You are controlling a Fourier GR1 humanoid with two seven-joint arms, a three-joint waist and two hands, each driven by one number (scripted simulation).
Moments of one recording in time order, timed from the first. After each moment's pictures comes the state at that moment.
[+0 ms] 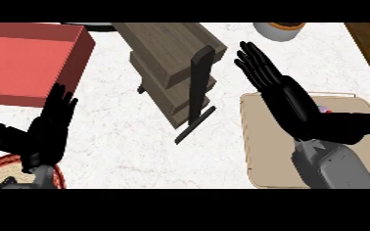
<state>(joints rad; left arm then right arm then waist) 0.00 0.32 -0.08 -1.60 0.43 0.37 0.12 -0.34 -0.31 0.30 -1.70 -0.40 0.01 0.05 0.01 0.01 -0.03</state>
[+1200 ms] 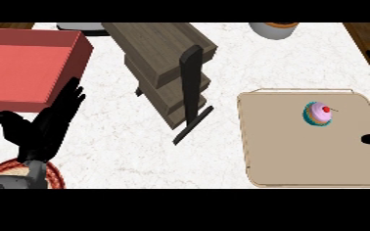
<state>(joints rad) -0.05 0.45 -0.15 -1.56 0.35 0.15 0.14 -0.13 -0.89 -0.06 -1.52 -0.03 0.24 -0.35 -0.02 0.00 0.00</state>
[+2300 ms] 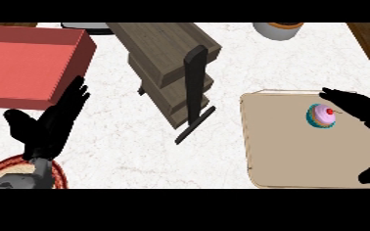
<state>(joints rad) -0.06 0.38 -0.11 -1.56 0.28 0.11 0.17 -0.04 -0.90 0.12 -1.75 0.42 0.42 0.01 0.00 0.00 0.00</state>
